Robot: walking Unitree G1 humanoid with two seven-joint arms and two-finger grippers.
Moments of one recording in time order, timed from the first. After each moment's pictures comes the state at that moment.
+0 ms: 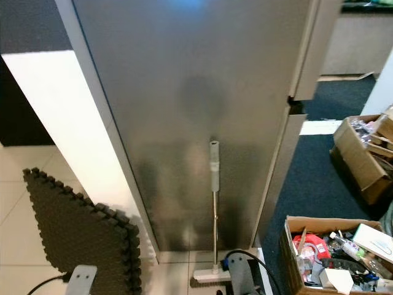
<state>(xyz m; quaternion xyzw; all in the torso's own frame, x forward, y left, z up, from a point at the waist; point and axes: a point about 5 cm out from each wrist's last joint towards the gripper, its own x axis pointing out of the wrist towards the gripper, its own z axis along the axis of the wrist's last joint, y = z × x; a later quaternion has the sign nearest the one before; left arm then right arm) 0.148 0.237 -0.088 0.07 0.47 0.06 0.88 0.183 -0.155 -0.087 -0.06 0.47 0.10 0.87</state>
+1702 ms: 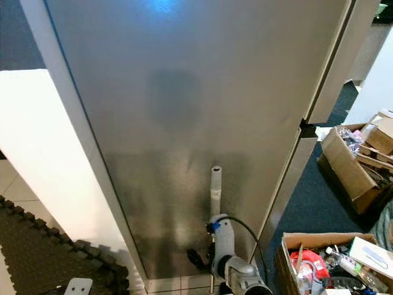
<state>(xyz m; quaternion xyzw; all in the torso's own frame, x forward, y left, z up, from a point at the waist) 0.128 0.236 -0.096 0.07 0.50 0.07 0.86 0.256 -0.099 -0.033 0.05 0.33 0.26 0.91</state>
